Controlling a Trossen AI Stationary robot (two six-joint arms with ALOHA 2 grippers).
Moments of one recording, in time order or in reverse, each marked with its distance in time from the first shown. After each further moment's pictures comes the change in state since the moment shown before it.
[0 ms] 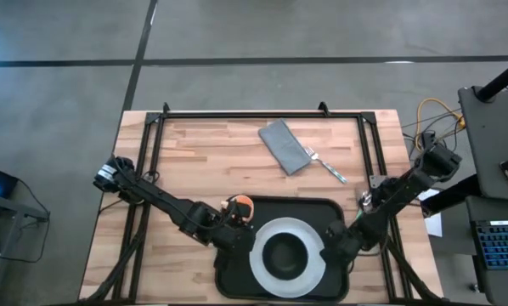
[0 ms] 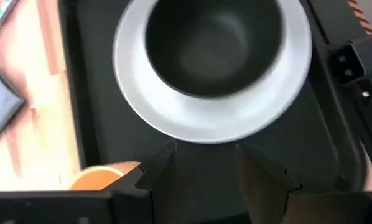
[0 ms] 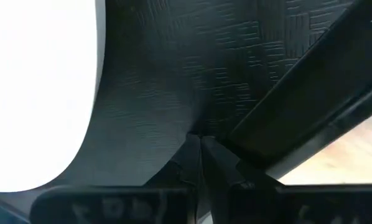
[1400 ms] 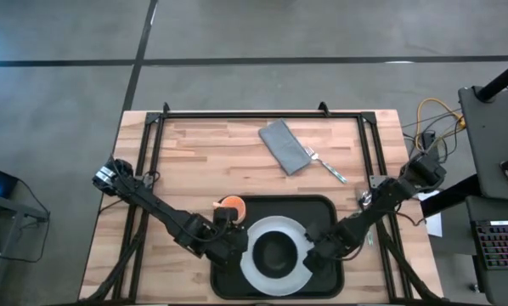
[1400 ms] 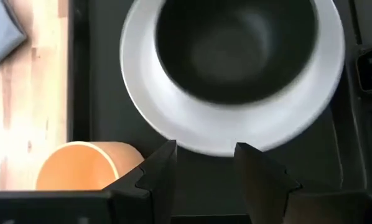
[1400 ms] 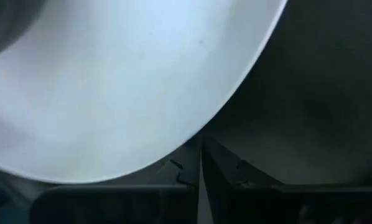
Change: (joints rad) left arm -0.075 0.000 -0.071 -0.025 -0.113 -0.295; right arm -0.113 0.175 0.267 -0.115 0.083 -0.445
